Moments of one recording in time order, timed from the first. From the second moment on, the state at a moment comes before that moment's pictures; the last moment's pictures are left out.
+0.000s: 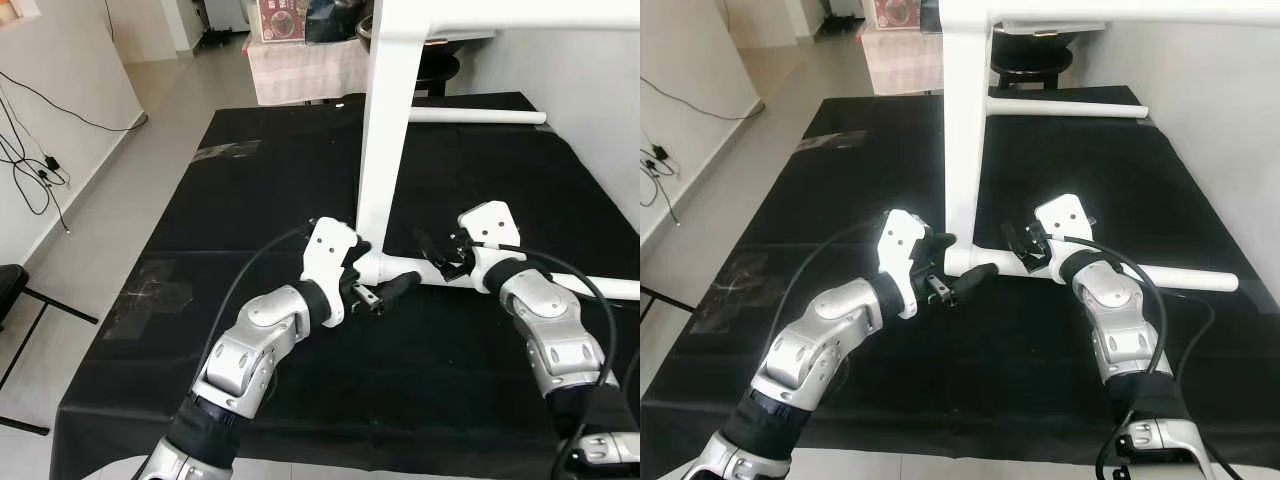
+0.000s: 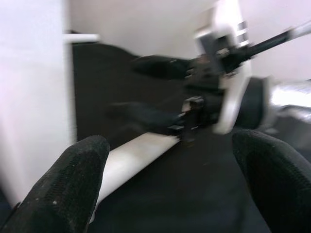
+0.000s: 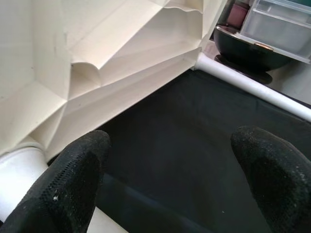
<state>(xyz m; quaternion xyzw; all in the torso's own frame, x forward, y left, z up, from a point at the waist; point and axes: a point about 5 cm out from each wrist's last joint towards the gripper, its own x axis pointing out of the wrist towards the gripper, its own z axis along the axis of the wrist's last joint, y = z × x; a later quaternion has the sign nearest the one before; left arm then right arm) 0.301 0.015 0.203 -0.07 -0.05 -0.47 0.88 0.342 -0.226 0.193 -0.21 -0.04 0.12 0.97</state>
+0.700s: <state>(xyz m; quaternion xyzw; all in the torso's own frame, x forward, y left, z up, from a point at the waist) 0.318 0.018 0.232 -0.08 -0.11 -0.43 0.89 0.336 -0.313 0.197 -0.30 0.04 -0.15 0.94</state>
